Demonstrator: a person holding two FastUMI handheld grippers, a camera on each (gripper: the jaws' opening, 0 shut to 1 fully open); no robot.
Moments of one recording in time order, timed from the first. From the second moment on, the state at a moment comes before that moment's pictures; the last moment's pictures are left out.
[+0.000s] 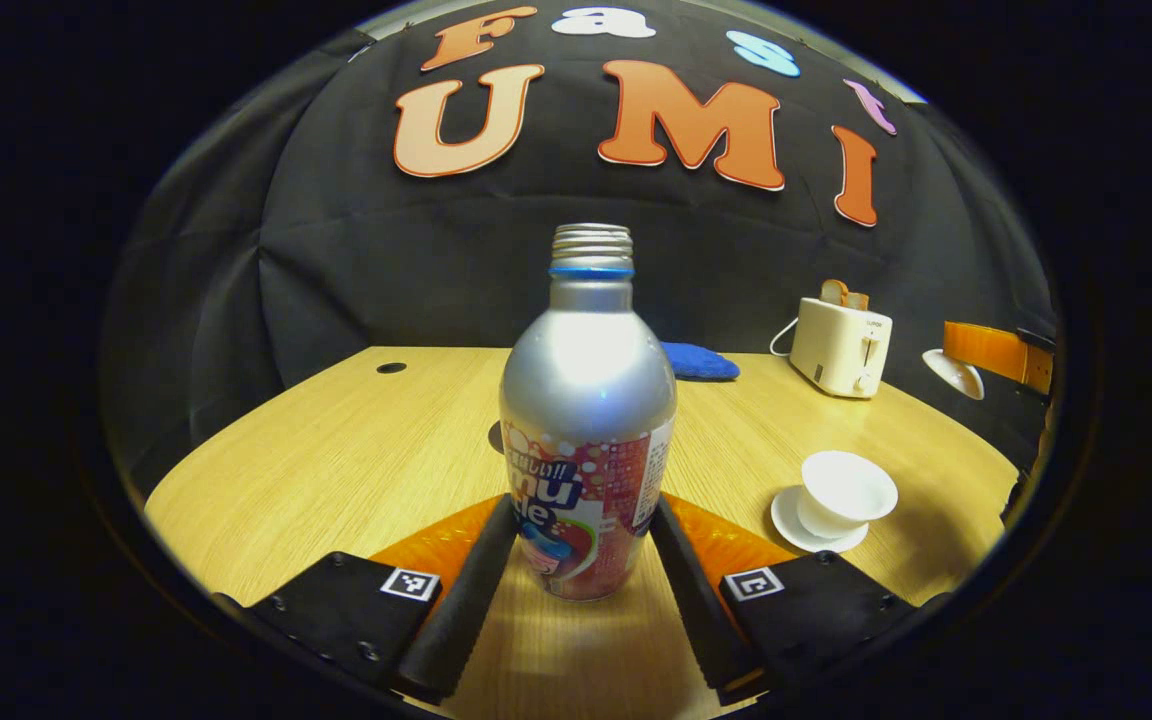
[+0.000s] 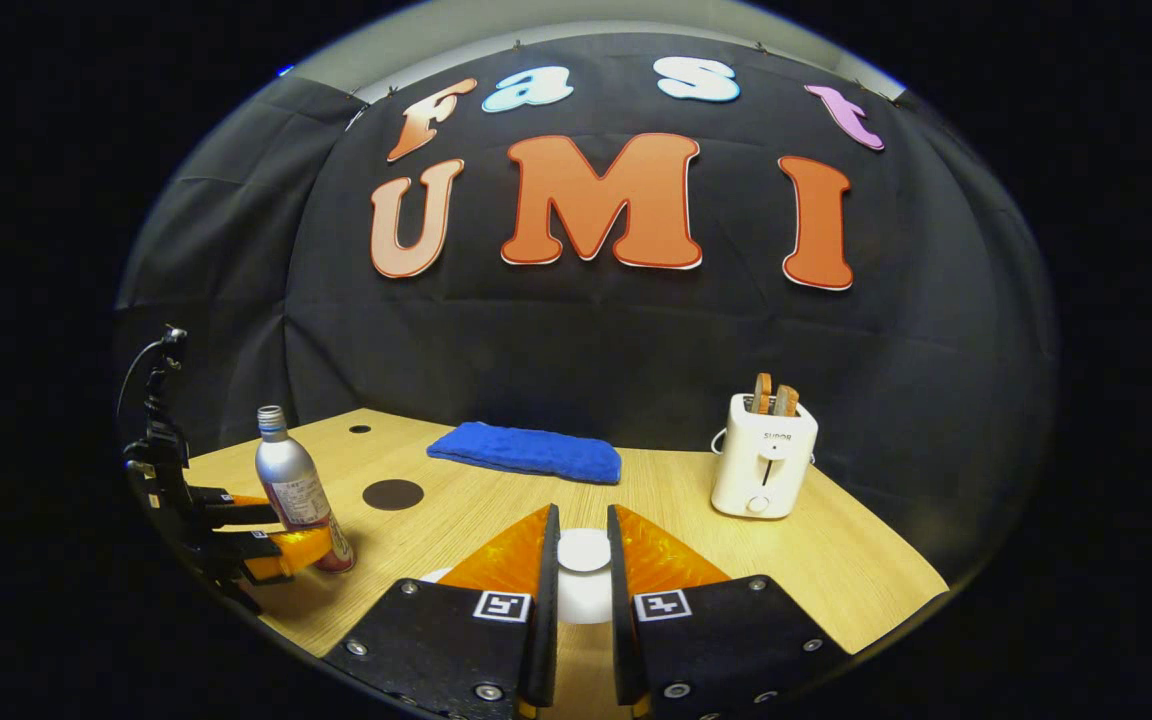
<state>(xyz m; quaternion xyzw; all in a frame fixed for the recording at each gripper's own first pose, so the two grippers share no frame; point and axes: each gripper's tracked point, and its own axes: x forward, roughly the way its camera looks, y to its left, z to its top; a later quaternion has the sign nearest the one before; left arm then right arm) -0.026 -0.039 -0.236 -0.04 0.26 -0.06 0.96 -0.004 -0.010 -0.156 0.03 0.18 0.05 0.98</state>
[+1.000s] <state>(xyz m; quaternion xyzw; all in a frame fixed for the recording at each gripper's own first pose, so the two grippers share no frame) 0.001 -0.028 -0.194 0.26 0.20 -0.05 0.95 -0.025 -0.076 -0.135 0.04 0.15 -0.02 0.99</state>
